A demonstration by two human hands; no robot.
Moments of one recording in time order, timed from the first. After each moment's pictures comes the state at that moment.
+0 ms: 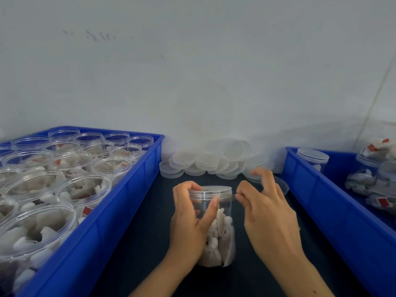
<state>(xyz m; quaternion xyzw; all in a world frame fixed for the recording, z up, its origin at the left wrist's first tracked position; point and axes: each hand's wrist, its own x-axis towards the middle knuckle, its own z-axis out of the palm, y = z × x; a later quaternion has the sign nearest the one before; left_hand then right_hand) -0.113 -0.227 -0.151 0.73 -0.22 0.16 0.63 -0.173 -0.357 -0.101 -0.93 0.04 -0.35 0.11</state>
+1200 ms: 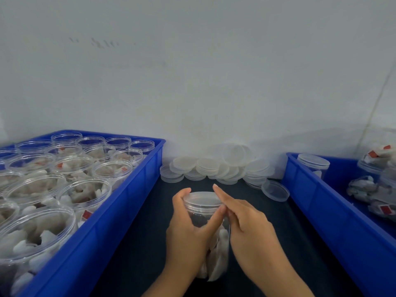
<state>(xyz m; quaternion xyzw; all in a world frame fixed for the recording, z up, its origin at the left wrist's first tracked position) -0.127 -0.227 -0.145 0.73 -0.13 0.13 0.66 -0.171 -0.345 -0.112 -0.94 -0.01 -0.20 0.26</state>
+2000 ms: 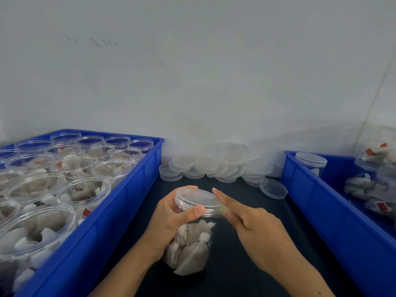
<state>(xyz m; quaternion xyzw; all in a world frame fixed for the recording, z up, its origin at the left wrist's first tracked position) -0.089 -0.189 -0.143 0.66 -0.25 -0.04 0.71 -0.175 -0.369 -0.107 -0.97 -0.05 -0.17 0.17</state>
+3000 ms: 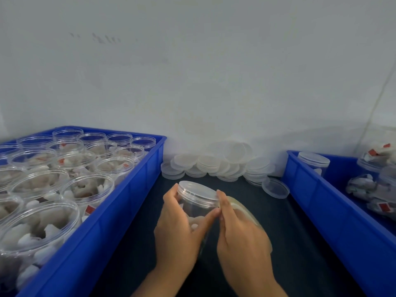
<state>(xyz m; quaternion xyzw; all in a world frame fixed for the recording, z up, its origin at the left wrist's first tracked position) -0.123 -0.214 -0.153 0.81 -0.11 0.22 0.53 -0.169 -0.327 -0.141 -0.96 0.04 -0.21 0.15</state>
